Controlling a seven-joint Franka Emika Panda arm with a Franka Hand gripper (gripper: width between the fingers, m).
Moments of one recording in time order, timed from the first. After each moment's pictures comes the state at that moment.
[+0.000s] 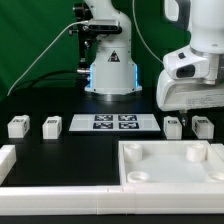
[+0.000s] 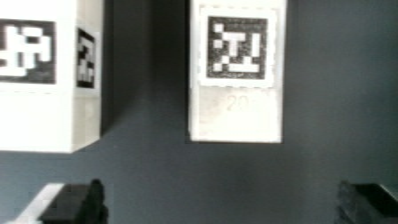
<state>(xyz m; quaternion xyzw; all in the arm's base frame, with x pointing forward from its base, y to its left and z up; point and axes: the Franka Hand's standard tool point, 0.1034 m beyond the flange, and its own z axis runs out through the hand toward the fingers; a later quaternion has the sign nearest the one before) 0.429 0.169 0.036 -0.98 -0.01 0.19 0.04</state>
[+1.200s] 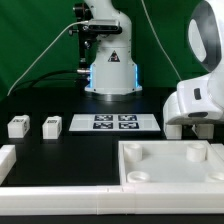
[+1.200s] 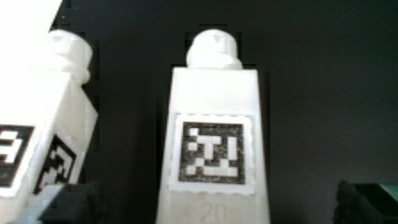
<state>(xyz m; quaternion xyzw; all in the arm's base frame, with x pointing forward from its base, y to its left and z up) 0.398 0.178 0.014 -0.91 -0.01 0.41 0.01</state>
